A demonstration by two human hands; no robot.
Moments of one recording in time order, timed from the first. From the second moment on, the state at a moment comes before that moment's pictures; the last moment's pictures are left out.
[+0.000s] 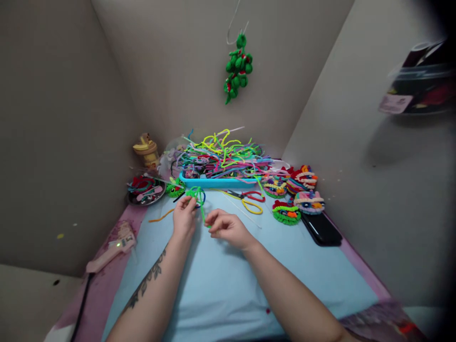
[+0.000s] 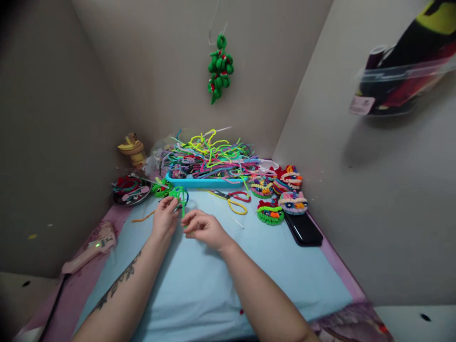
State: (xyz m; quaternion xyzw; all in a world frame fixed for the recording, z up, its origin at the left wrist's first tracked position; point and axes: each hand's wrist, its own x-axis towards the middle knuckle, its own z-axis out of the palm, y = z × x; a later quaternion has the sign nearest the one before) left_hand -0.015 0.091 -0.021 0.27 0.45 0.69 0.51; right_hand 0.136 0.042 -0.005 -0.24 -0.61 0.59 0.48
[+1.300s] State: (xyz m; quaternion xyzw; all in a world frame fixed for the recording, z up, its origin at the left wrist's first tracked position) left_hand 0.007 0.070 -0.016 0.49 0.43 0.53 0.54; right_hand 0.141 0.066 -0.022 -0.51 -0.61 0.20 0.58
